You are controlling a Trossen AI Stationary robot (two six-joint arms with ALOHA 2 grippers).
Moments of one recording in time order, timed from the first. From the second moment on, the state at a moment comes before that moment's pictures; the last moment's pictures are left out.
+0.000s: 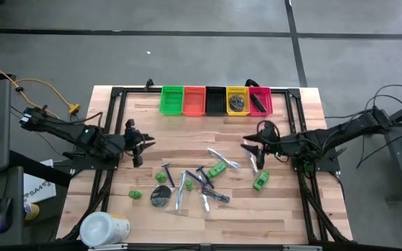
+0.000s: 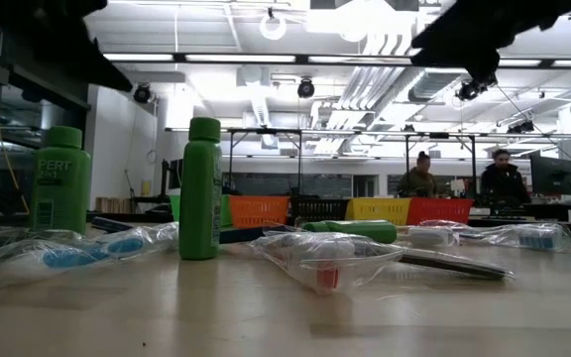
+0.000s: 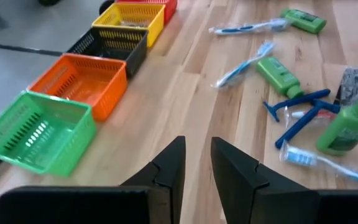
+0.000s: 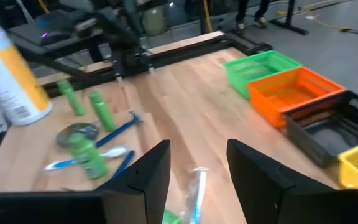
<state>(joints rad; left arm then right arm) -0.32 0.58 0.55 -0.51 -0.59 -0.27 0.29 0.86 0.56 -0.05 0.54 0.37</state>
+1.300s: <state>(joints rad) -0.37 0.22 0.43 -0.50 -0.57 -0.24 0.63 1.41 0.80 -0.10 0.60 0.28</state>
